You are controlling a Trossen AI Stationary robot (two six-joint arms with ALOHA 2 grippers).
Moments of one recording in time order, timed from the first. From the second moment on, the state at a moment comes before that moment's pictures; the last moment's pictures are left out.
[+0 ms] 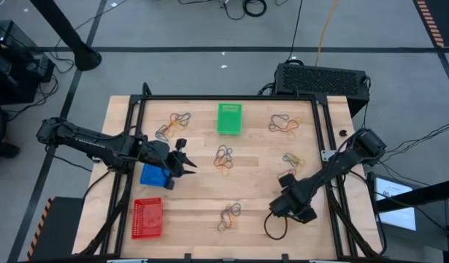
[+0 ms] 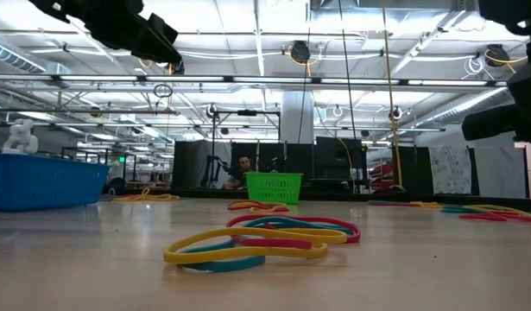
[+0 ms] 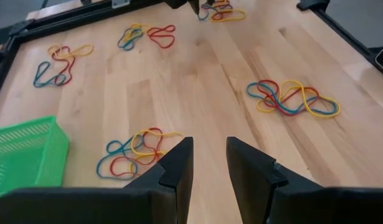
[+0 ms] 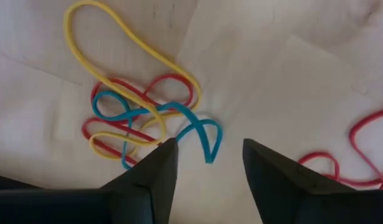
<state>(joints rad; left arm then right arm) -0.17 1.03 0.69 -0.23 -0.01 0.20 0.58 1.69 0.99 -1.07 -0.13 0.15</state>
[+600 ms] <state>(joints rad) 0.01 1.03 0.62 -0.21 0.26 0.33 0.51 1.64 1.10 -1.09 -0.07 0.18</state>
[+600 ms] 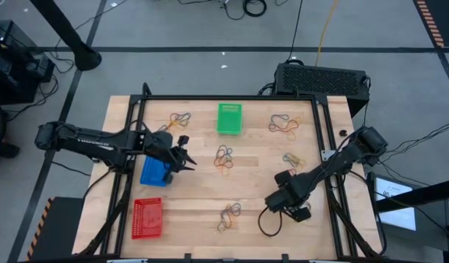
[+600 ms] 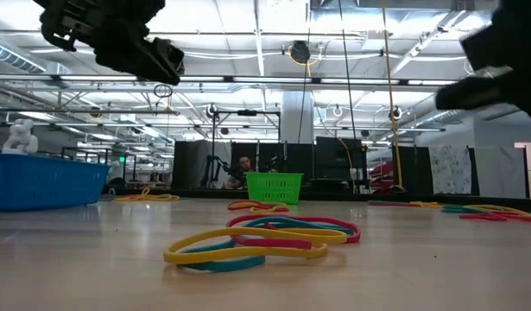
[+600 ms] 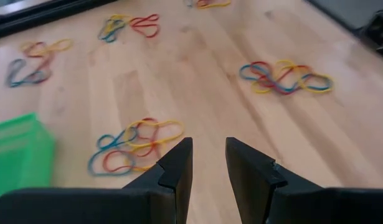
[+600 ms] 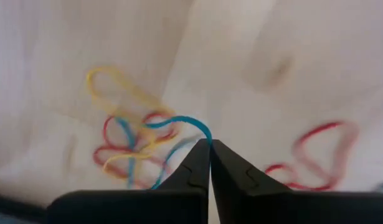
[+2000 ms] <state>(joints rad) 0.24 0.67 0.37 0.16 0.34 0.22 -0.37 1.71 1.32 -0.30 0.26 -0.18</state>
